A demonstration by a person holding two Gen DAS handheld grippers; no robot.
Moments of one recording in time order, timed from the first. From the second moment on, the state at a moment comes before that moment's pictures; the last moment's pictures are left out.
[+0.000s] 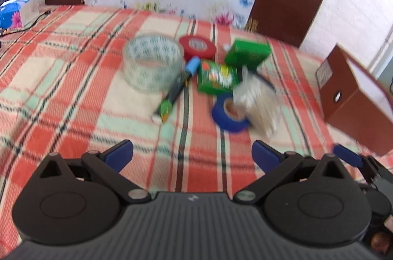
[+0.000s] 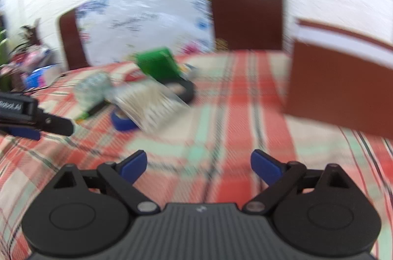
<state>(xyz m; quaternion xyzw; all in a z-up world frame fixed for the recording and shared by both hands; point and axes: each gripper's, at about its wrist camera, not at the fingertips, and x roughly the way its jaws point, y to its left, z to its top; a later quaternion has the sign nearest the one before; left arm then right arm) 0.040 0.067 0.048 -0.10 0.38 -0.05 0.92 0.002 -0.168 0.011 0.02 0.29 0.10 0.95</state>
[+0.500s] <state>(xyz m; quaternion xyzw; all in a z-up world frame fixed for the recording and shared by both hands) 0.025 0.065 0.044 -0.07 0.37 -0.12 0.92 0.046 -0.140 0.013 0.00 0.33 0.22 0.92</state>
